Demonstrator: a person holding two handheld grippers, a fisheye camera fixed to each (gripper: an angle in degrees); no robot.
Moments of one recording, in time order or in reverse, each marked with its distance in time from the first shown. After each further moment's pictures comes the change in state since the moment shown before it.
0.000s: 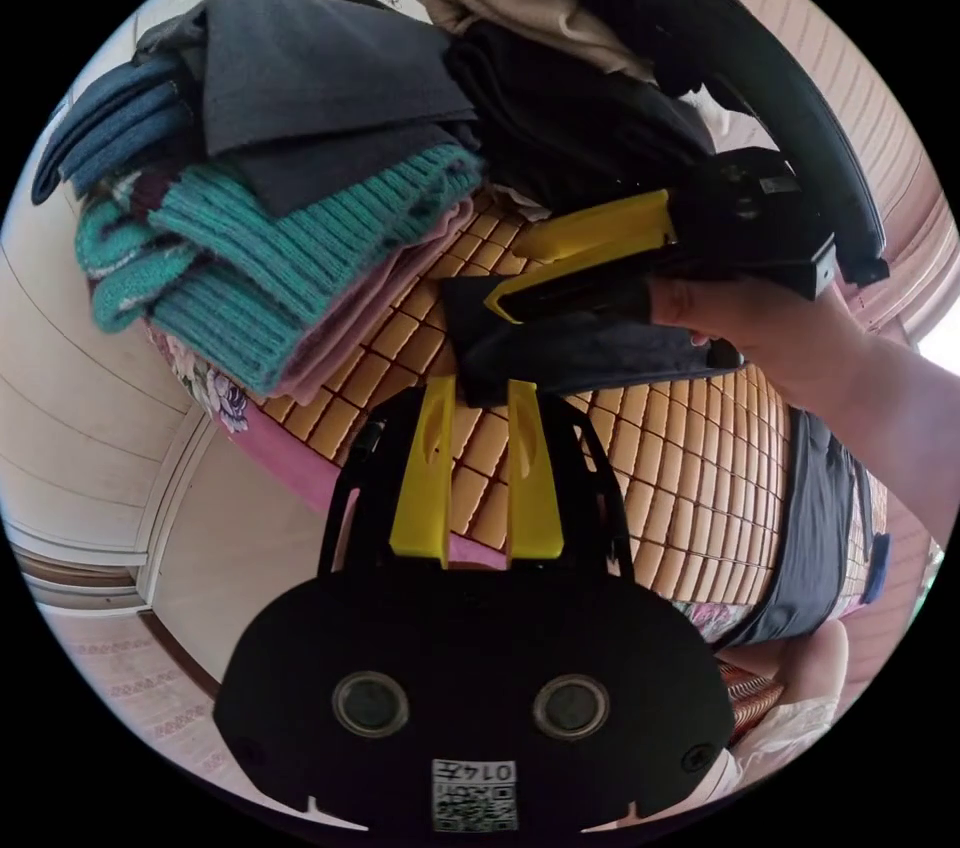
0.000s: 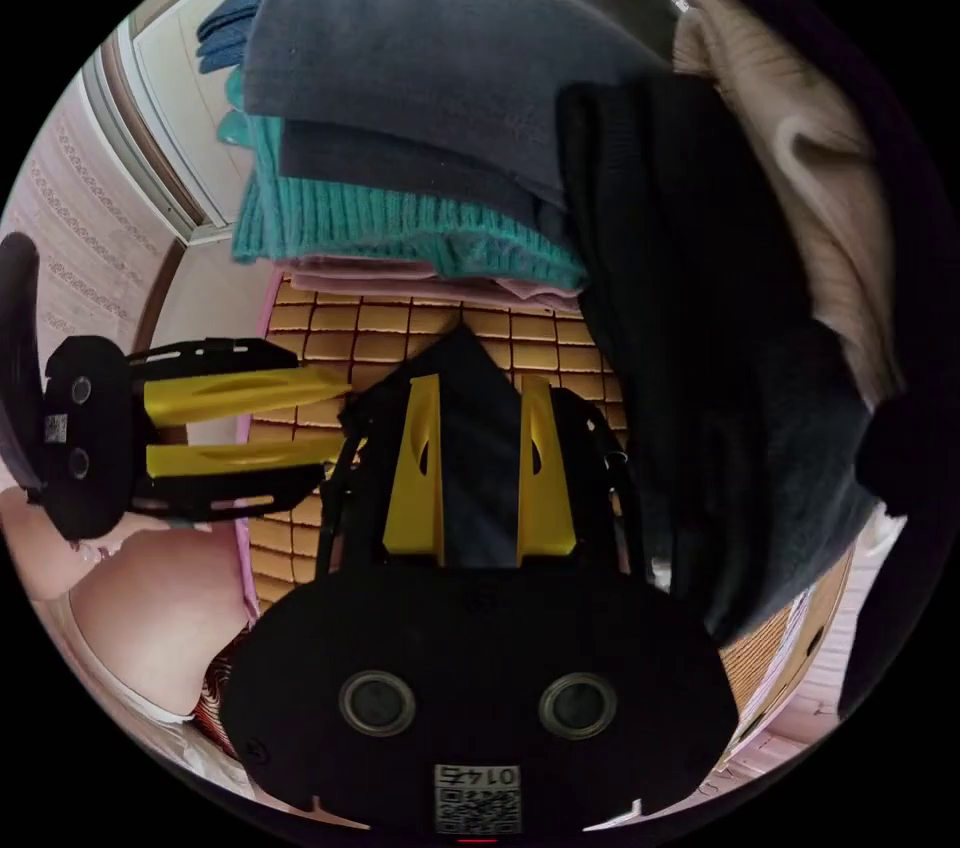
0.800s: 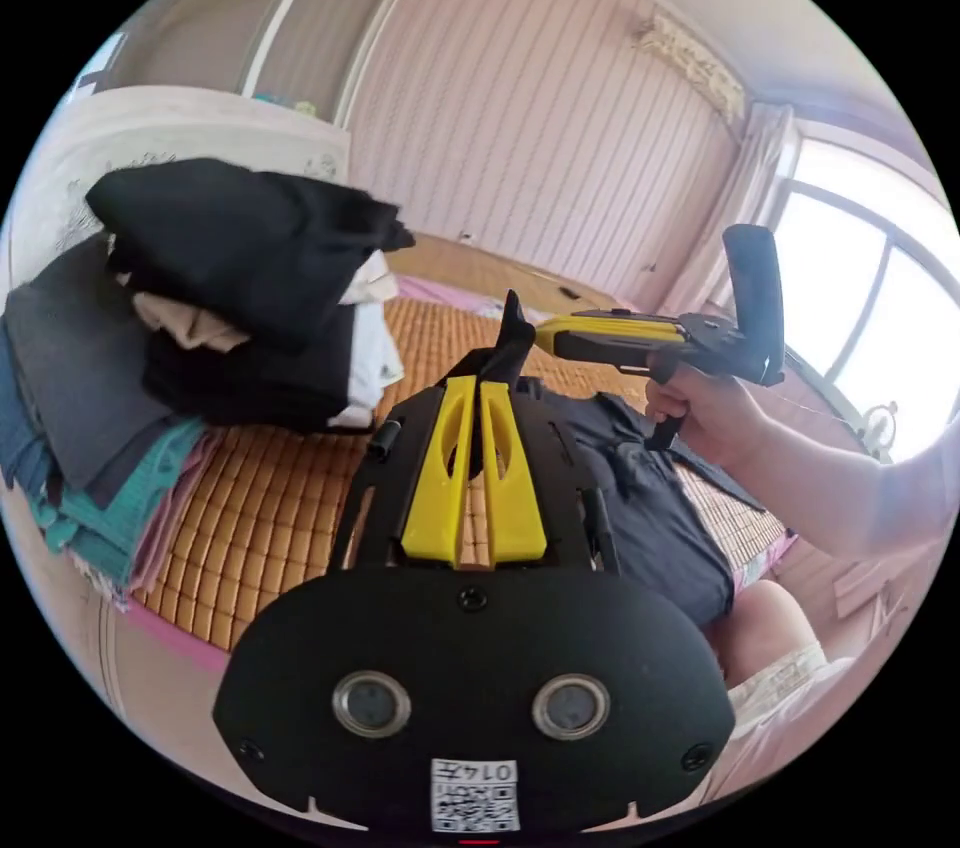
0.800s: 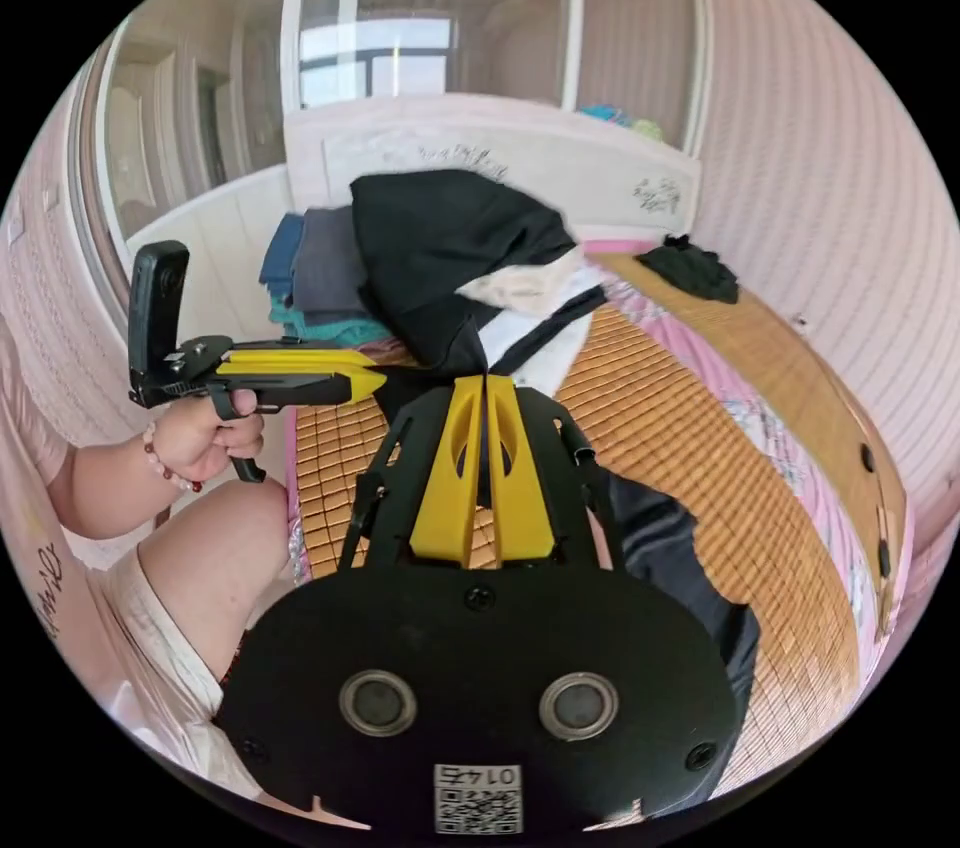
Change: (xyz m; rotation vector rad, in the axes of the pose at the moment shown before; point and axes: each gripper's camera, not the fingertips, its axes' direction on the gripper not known) left arm 0.161 0.034 -0.109 0.395 0.450 0.318; right arm 0.123 0.262 -0.380 0.511 0.139 0.459
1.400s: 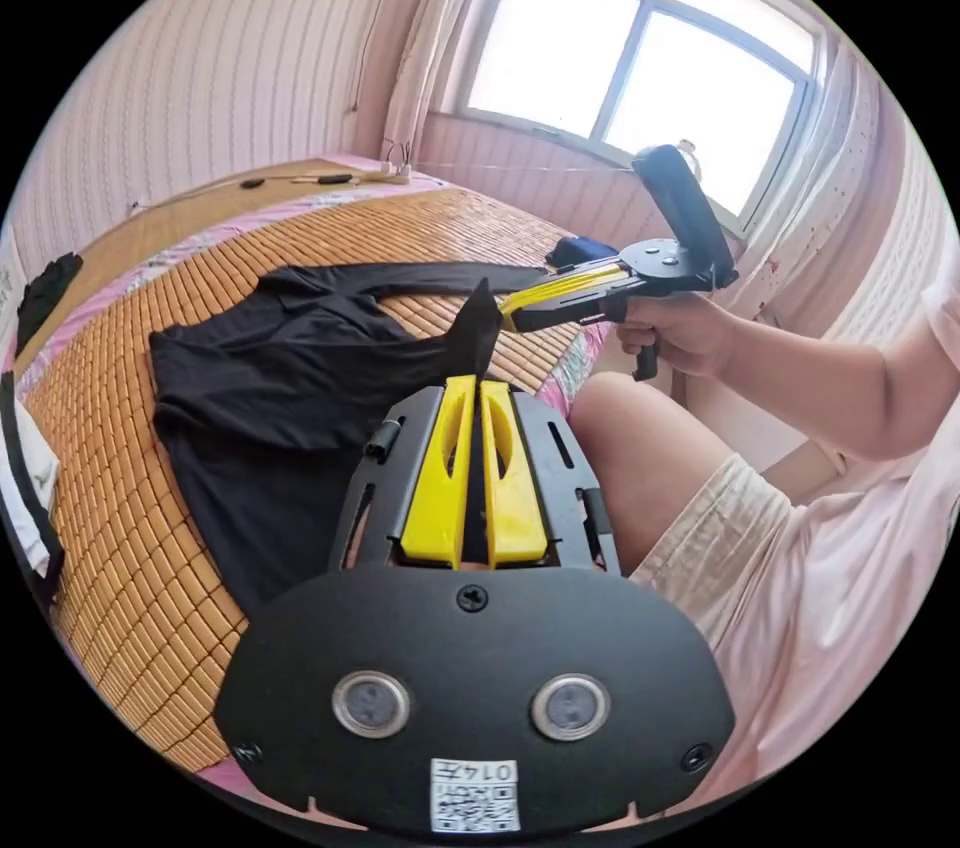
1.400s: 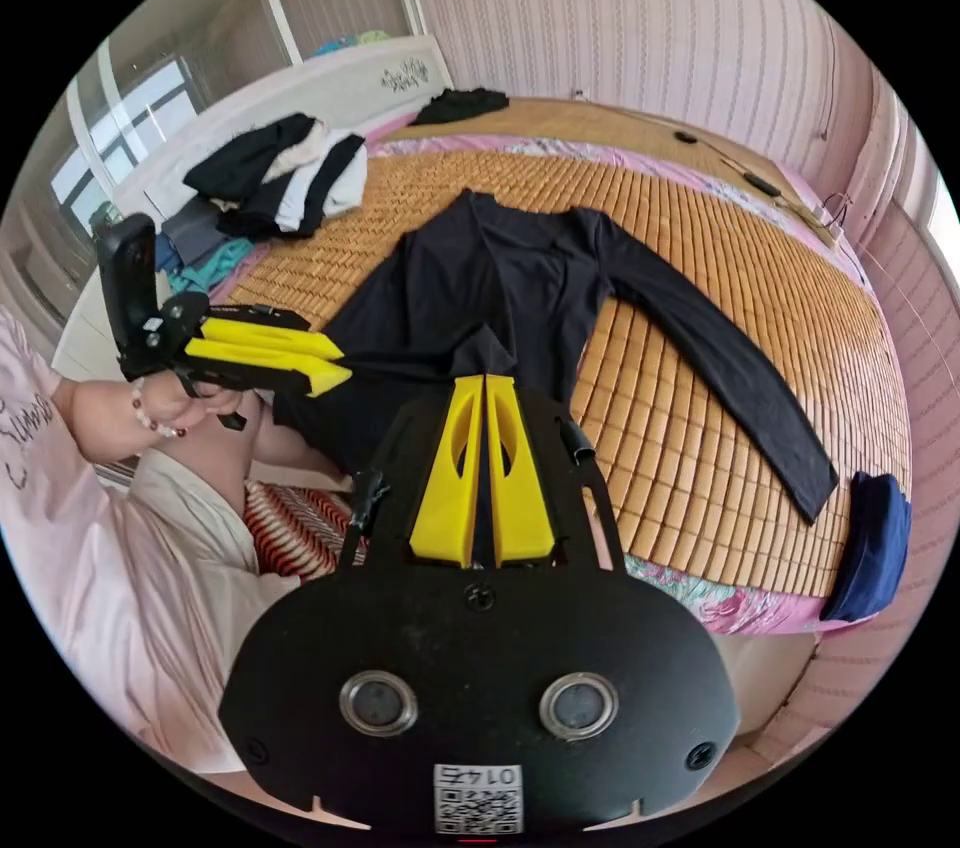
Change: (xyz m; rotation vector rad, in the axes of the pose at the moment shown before) left arm 0.314 0.176 0.121 -0.424 0.560 0.572; right arm 0.061 0.214 -0.178 -0.334 0.205 0.592
